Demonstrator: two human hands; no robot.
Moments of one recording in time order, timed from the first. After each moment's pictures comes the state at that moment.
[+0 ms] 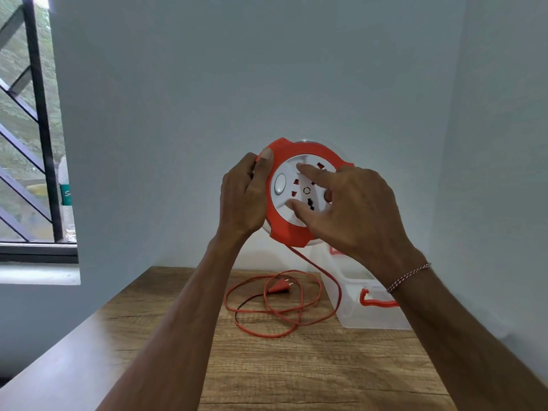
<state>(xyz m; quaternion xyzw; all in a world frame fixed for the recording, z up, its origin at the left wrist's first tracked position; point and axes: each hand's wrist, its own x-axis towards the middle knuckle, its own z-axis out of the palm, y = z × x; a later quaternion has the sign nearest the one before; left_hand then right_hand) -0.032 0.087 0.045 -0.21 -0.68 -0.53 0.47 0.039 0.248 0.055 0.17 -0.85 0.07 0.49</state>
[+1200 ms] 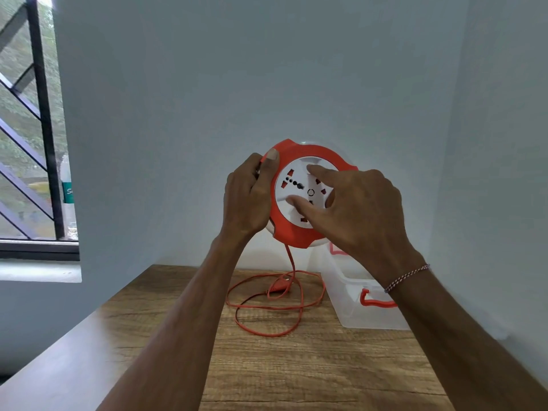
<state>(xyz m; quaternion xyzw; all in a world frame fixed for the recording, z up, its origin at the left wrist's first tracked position) -0.031 0.090 0.045 -0.21 -0.68 -0.52 0.47 0.039 0.247 0.052 0.15 -0.83 0.09 0.52</state>
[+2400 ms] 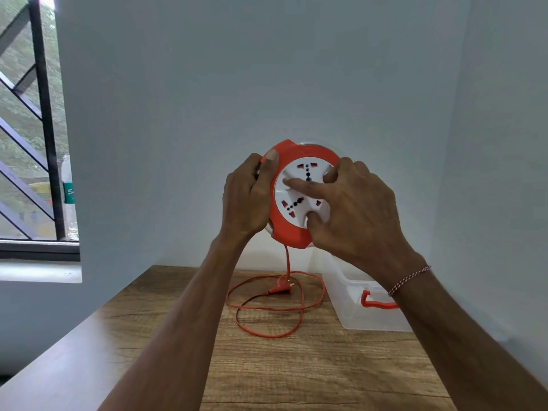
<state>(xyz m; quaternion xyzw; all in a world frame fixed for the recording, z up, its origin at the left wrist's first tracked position) -0.030 0.087 0.045 -0.21 -0.68 -0.51 0.48 0.036 0.248 0.046 0.18 -0.84 -0.01 0.51</state>
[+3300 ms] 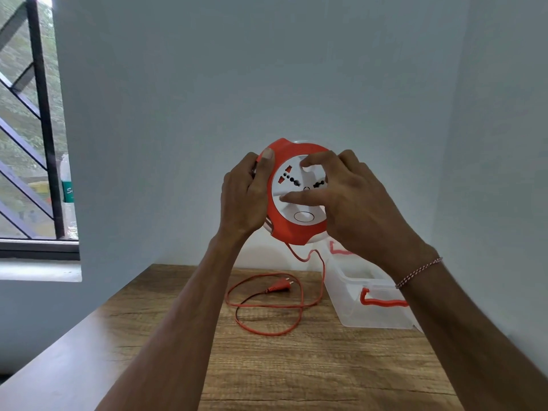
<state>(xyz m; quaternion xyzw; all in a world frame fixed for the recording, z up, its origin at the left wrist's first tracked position) -0.035 0.086 0.044 -0.20 -0.68 -0.52 0.48 0.037 0.254 0.056 0.26 -0.85 -0.06 0.46</state>
